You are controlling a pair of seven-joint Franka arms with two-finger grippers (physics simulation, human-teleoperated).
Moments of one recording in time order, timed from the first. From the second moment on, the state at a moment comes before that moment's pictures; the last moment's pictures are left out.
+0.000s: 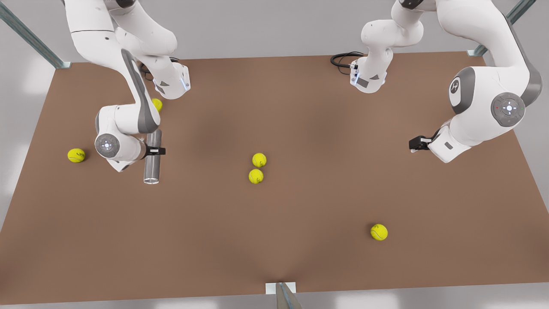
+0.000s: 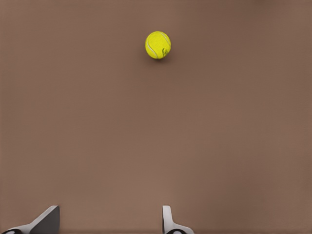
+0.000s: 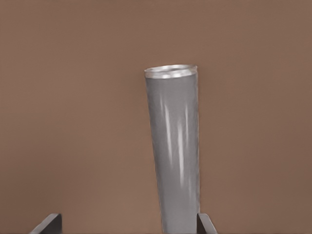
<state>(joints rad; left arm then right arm) 0.00 0.18 -0.07 -1.49 0.03 1.53 0.02 -0.20 0.10 0.22 -2.25 -0.06 2.01 0.12</state>
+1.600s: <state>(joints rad) 0.00 0.19 -0.07 -1.49 0.03 1.53 0.02 -0.33 0.28 0.27 -2.46 -0.08 2.58 -0.18</state>
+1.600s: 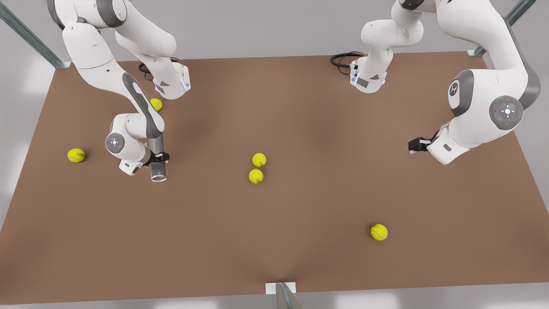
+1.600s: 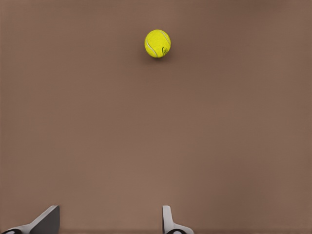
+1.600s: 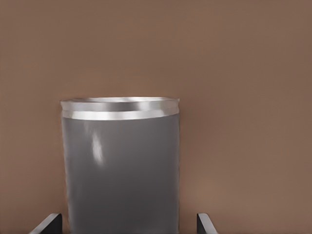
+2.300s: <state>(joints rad) 0.00 0.20 -0.07 -1.49 0.03 1.53 0.02 -0.33 0.30 0.27 -2.45 -0.09 2.57 -0.21</state>
